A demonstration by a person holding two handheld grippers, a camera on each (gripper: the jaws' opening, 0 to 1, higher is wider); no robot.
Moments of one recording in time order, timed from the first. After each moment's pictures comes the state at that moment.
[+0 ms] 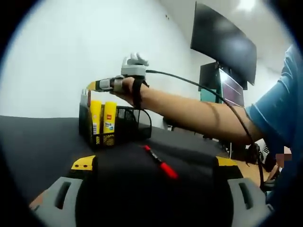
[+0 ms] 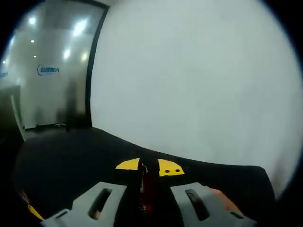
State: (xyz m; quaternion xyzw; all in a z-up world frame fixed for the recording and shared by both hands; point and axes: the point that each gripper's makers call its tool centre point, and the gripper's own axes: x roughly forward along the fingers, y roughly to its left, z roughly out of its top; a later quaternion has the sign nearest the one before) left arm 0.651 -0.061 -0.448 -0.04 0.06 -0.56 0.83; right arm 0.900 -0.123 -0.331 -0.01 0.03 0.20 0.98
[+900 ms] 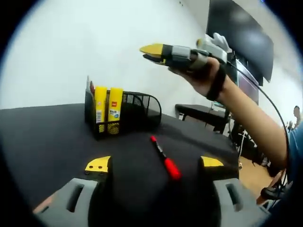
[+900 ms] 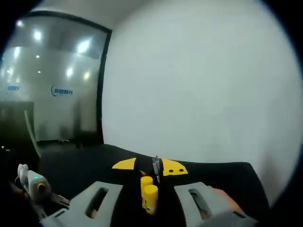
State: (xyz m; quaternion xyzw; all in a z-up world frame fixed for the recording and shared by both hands) left arm 0.654 -0.078 -0.458 -0.01 0.14 -0.50 0.86; right arm 0.734 -0.145 -0.292 0.03 -0.03 0.20 0.98
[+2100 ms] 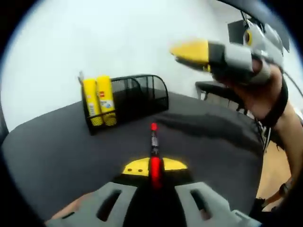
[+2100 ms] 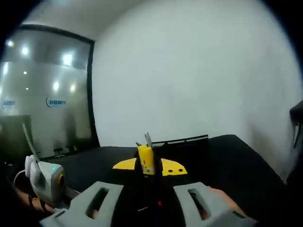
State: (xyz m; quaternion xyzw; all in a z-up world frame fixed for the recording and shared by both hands) left arm 0.654 -0.107 -0.477 0.08 0.16 -0.39 0.90; right arm 0.661 -0.187 -0.361 0.13 -0.03 0.14 0.98
